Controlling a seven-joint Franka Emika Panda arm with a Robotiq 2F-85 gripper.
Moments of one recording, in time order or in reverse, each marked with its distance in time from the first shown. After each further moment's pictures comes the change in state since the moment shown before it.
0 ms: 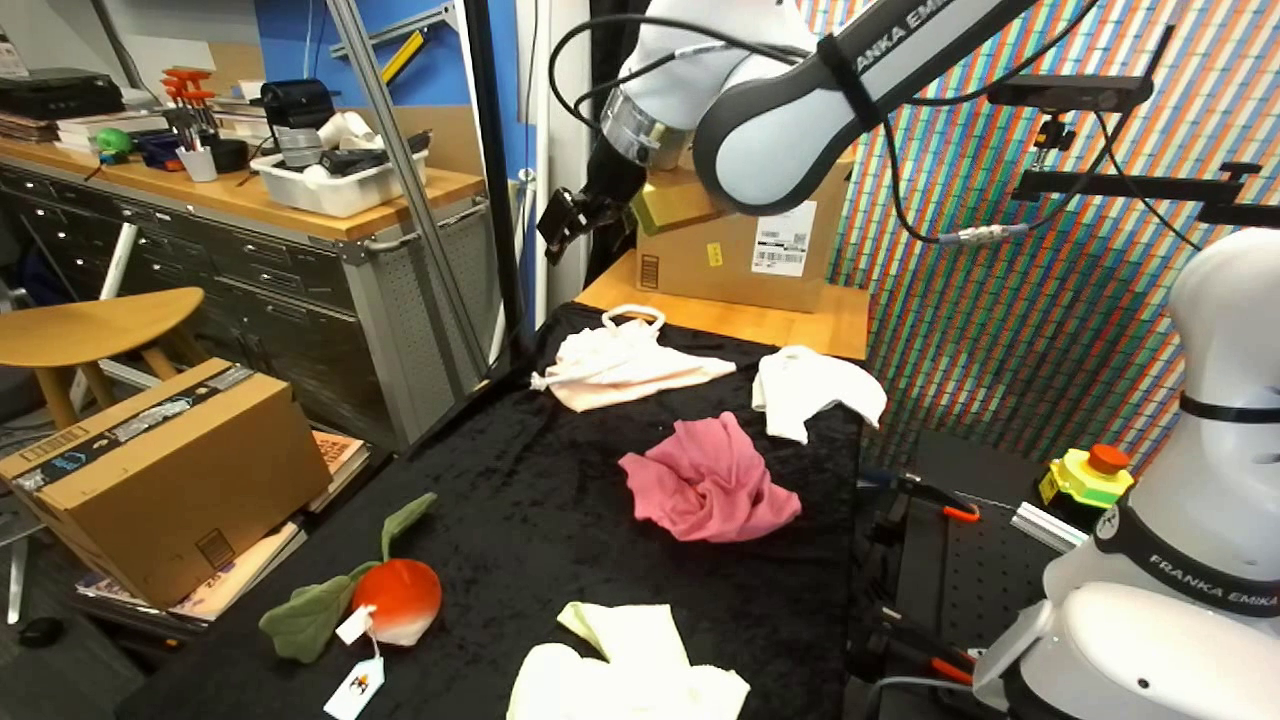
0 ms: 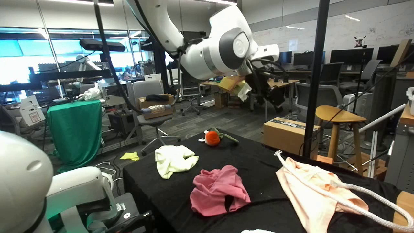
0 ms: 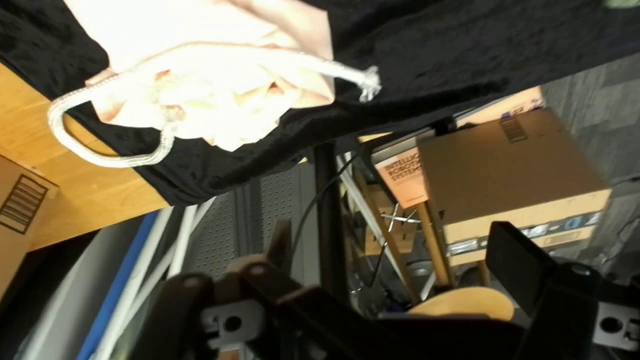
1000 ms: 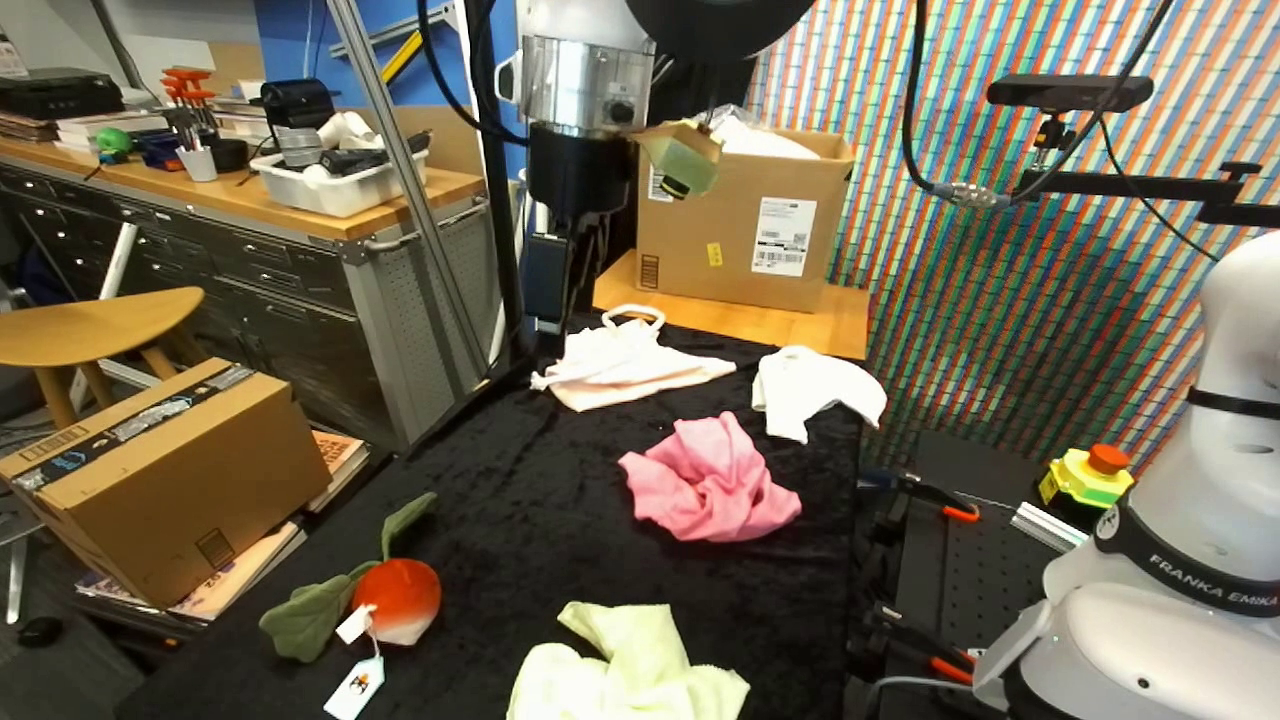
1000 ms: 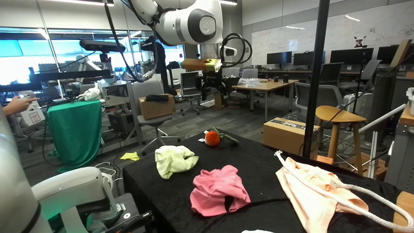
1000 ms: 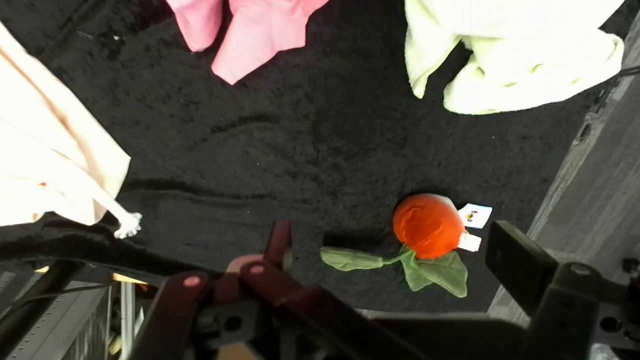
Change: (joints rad) arm -0.350 -0.034 0.639 0.194 0.344 -0.655 -0.610
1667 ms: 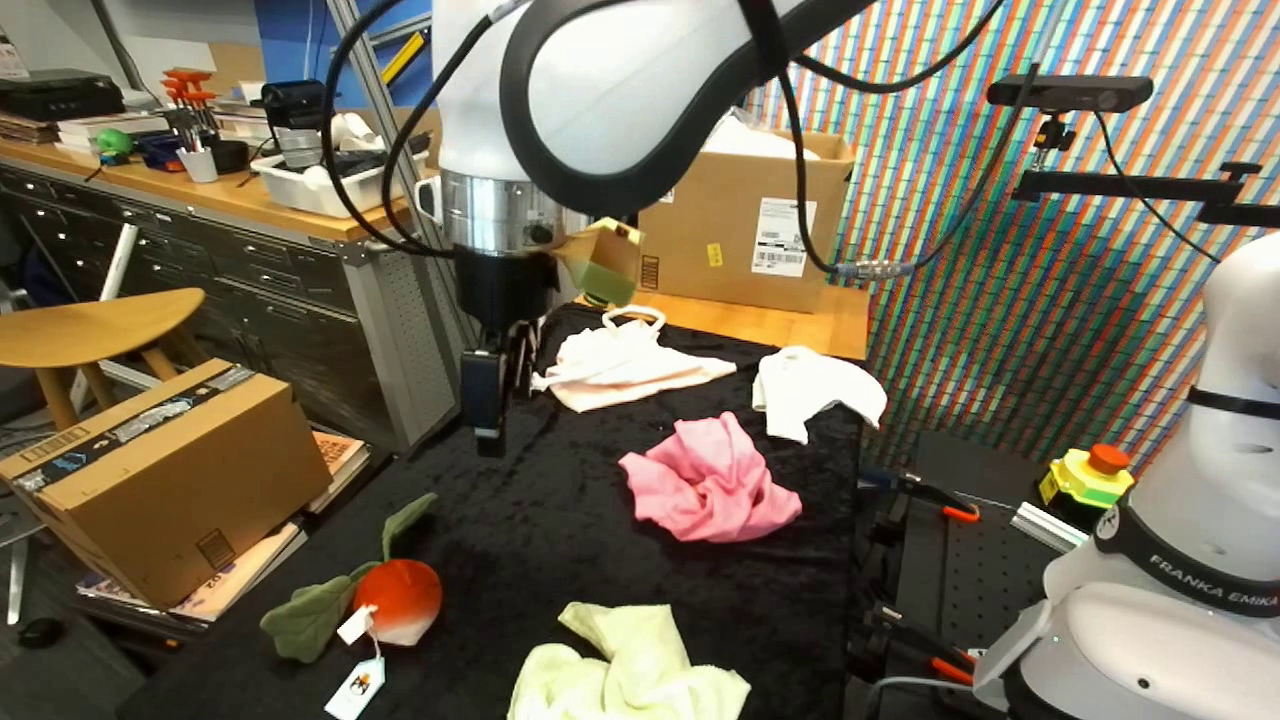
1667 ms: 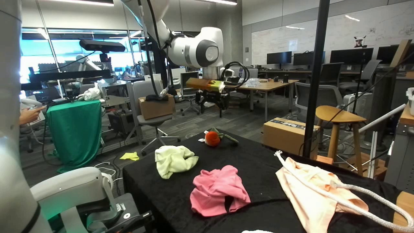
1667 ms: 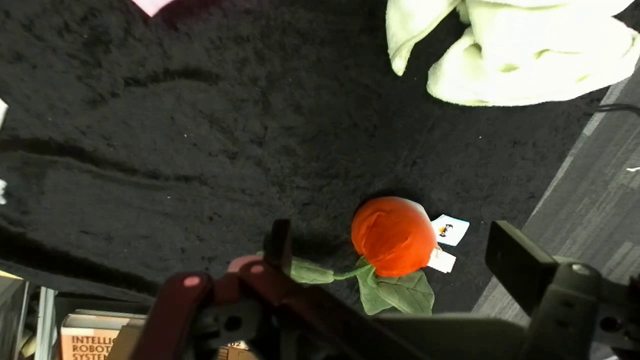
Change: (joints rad) arm -0.025 0.238 0.099 0.120 0.000 0.094 -0.064
